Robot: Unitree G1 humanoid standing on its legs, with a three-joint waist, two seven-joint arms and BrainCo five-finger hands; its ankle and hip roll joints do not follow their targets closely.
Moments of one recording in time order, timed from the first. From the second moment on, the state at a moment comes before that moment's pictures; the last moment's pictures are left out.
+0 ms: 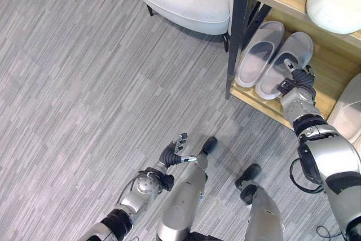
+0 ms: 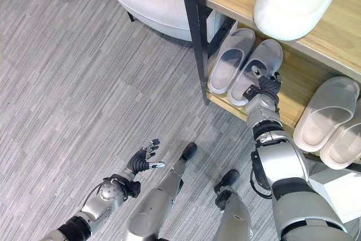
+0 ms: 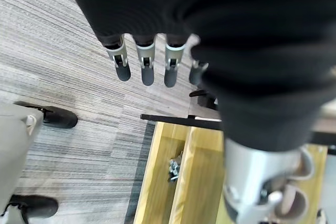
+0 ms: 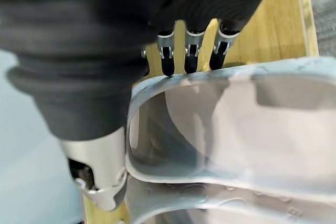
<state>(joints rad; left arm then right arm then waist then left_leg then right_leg) -0.17 0.38 -0.62 0.44 -0.41 -0.24 0.11 -1.06 -0.44 0.24 1.22 0.75 -0.14 -0.48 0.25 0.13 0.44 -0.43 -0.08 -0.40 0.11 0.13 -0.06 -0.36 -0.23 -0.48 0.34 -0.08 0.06</state>
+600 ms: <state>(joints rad) -0.08 0.32 -0.46 0.59 -0.32 -0.19 0.20 -0.30 -0.26 0.33 0.51 0.14 -0.04 -0.47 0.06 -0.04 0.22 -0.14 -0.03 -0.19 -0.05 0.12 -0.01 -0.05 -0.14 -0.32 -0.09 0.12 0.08</state>
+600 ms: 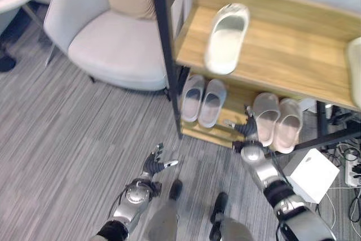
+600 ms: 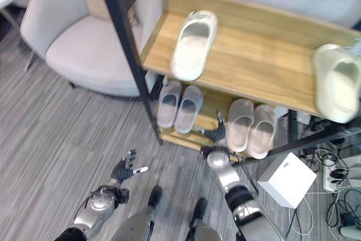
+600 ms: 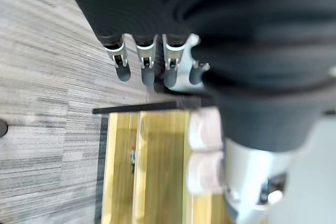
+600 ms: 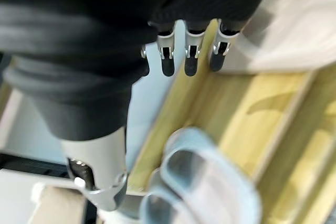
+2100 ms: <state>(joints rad) -1.00 0.88 -0.79 0.64 0.69 -0.03 0.47 0.25 -0.41 0.34 0.31 0.16 -0.15 -0.08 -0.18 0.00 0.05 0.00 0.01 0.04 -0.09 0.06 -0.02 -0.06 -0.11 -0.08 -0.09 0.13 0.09</state>
